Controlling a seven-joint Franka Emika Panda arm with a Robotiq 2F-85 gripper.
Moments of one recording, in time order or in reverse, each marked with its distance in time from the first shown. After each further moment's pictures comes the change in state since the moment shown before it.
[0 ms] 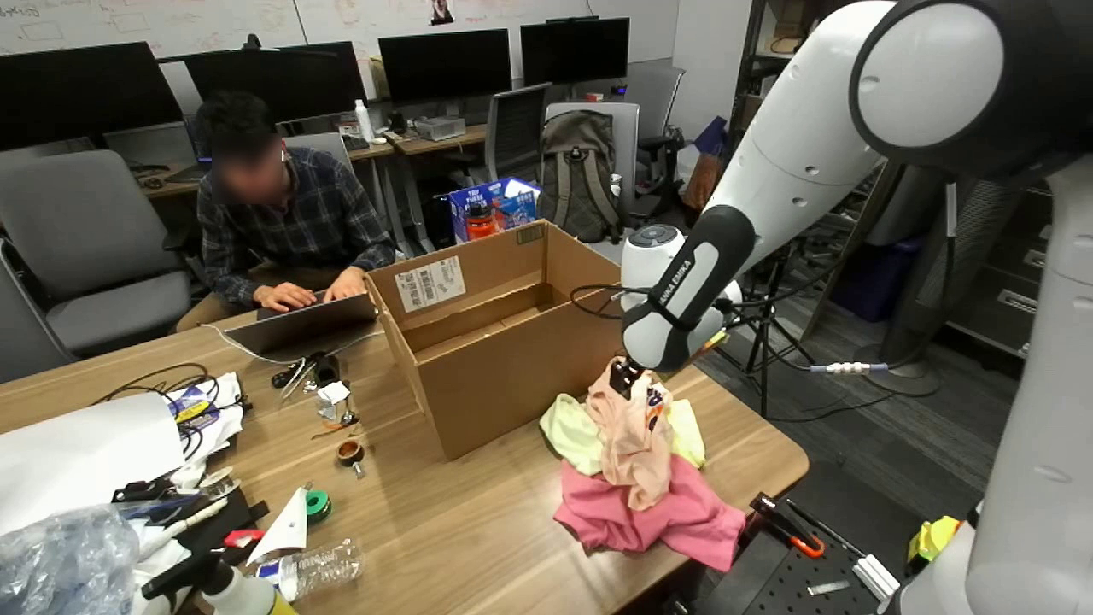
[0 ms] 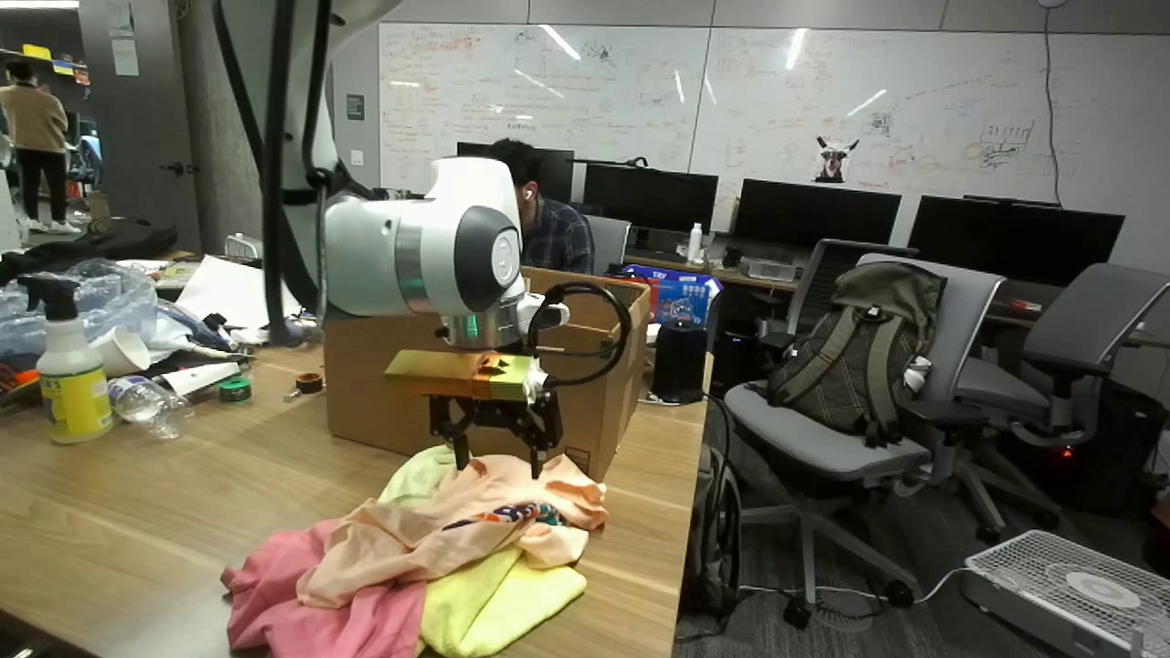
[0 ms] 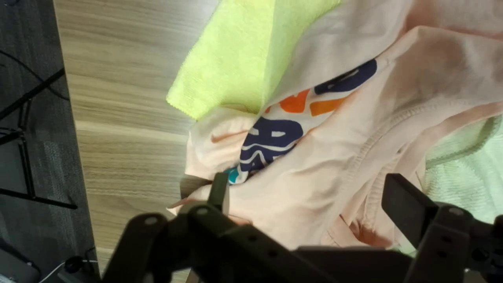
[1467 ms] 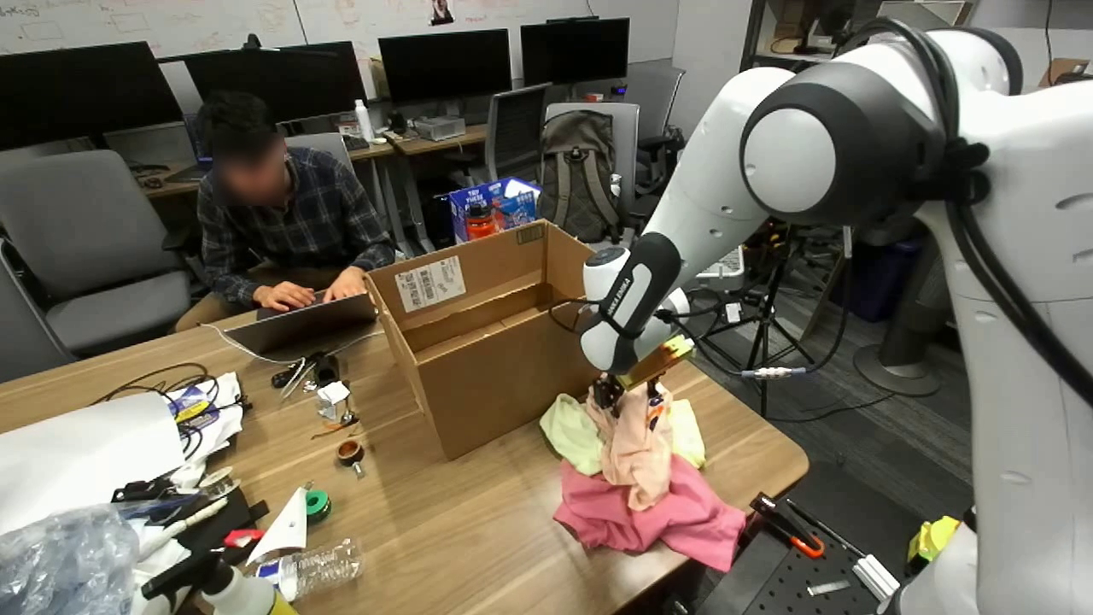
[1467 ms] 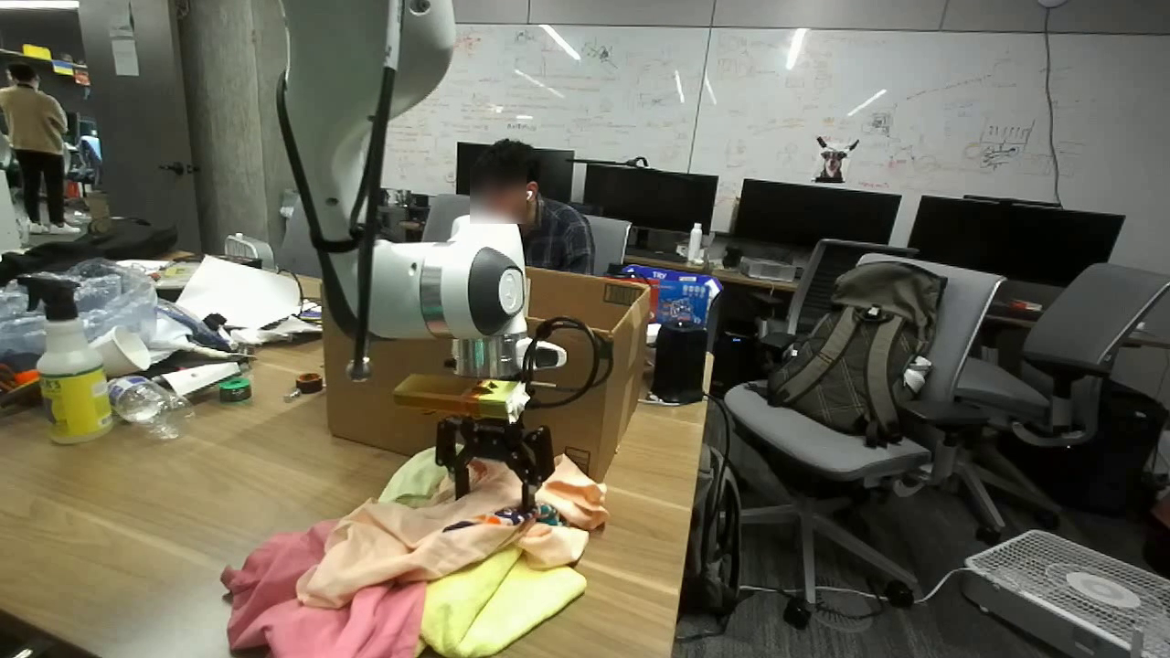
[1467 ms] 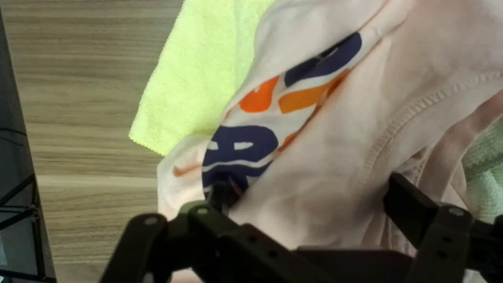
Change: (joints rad) arm 0.061 0.234 -0.011 0.250 0.097 -0.227 0.103
